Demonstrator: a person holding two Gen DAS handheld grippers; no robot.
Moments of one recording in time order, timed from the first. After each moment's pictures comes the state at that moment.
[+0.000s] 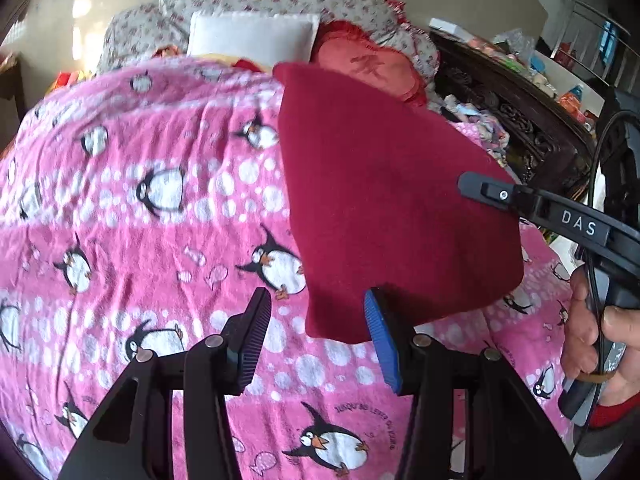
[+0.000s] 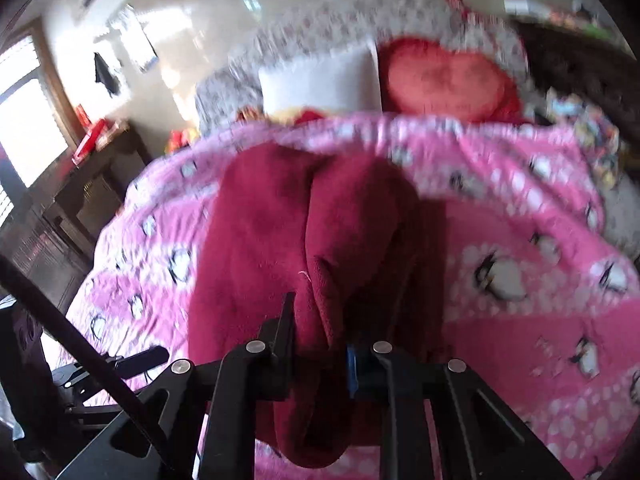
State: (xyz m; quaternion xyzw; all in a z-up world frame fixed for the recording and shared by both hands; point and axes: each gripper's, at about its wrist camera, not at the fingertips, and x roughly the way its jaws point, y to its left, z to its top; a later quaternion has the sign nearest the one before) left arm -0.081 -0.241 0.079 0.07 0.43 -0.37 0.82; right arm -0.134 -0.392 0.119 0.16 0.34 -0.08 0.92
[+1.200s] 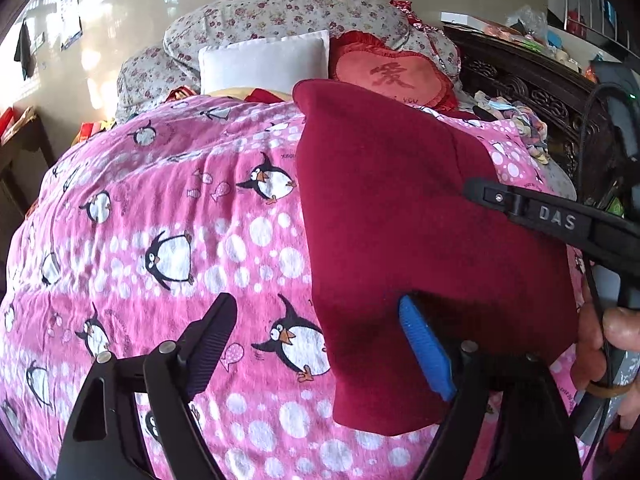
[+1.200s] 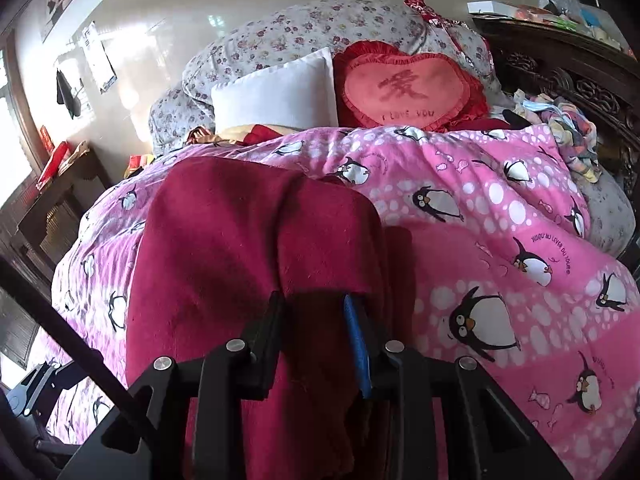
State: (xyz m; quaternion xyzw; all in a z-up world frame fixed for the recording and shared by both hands) left arm -0.056 -0.285 0.068 0.14 0.39 -0.31 0.86; right arm -0.094 -0.432 0.088 0.17 0.34 -0.15 0.91
